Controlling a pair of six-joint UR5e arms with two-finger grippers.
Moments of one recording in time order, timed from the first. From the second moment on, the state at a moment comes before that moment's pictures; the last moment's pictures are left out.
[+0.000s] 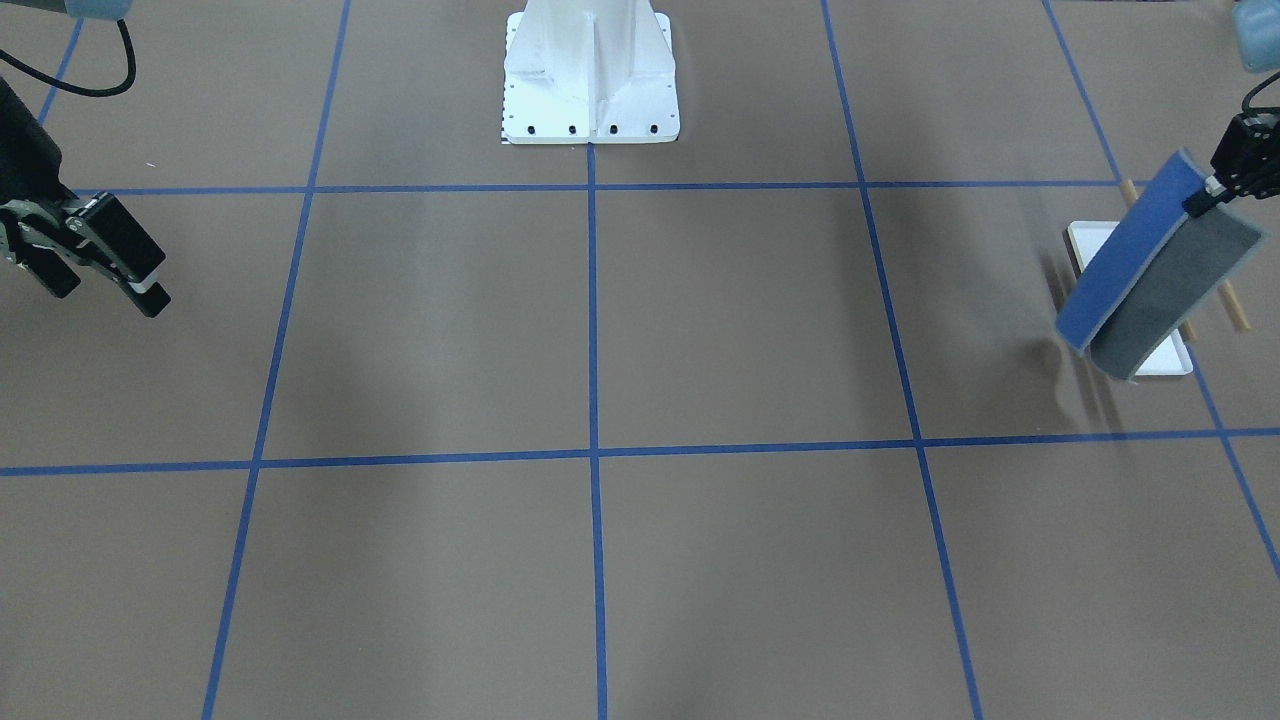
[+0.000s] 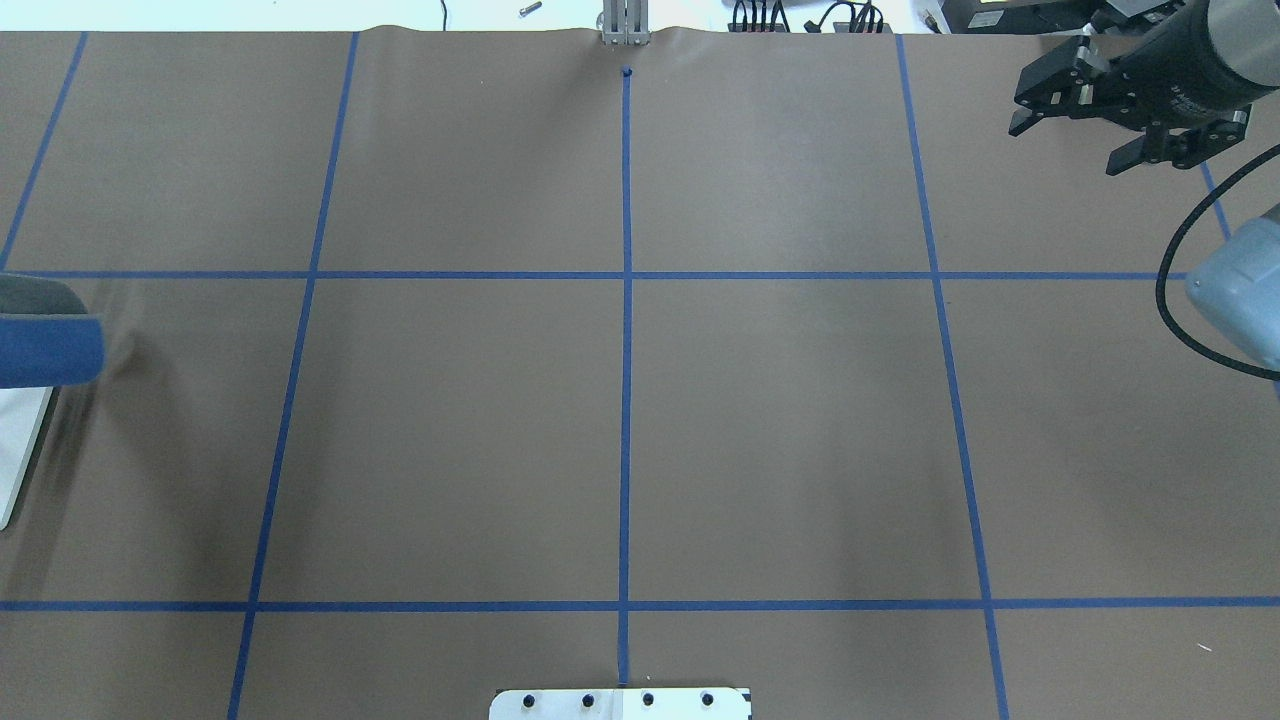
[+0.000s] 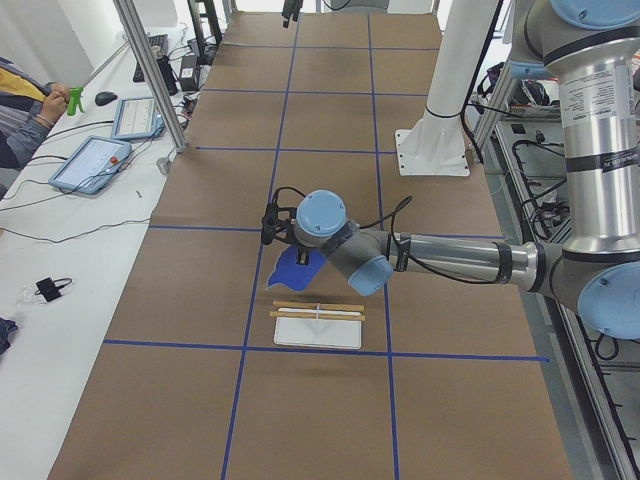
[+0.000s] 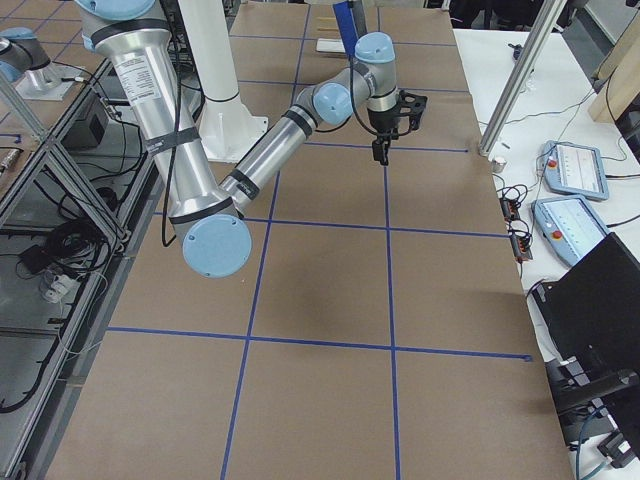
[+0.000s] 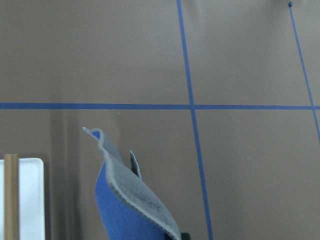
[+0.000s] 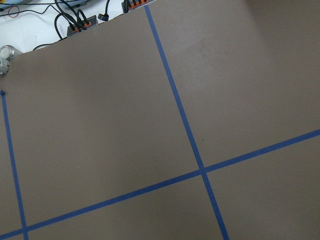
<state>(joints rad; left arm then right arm) -1.45 -1.37 -1.79 -2.30 -2.67 -0.60 1.11 -1.22 2.06 -1.68 2.13 1.13</state>
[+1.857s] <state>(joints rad) -1.62 -1.34 -1.54 -2.24 -3.00 -0.45 1.11 -1.21 2.07 -1.70 2.15 1.15</state>
